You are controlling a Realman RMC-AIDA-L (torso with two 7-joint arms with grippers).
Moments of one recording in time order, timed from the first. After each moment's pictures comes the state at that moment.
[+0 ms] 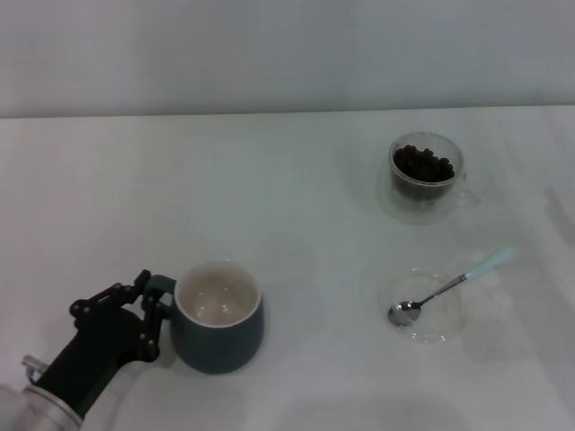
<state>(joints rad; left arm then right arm) -0.28 -2.09 2.84 0.27 -0.91 1.20 -0.09 0.31 2.01 -1.22 -0.04 -0.23 -1.40 0.42</state>
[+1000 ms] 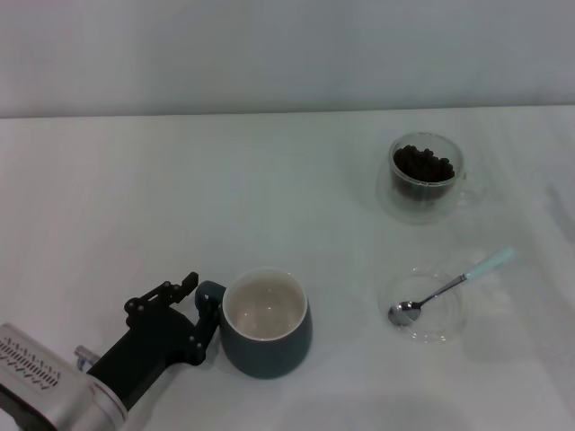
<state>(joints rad) -0.33 -2.09 2.84 0.35 -0.85 1.06 -0.09 0.31 2.01 -1.22 -0.05 -0.23 -1.41 0.41</state>
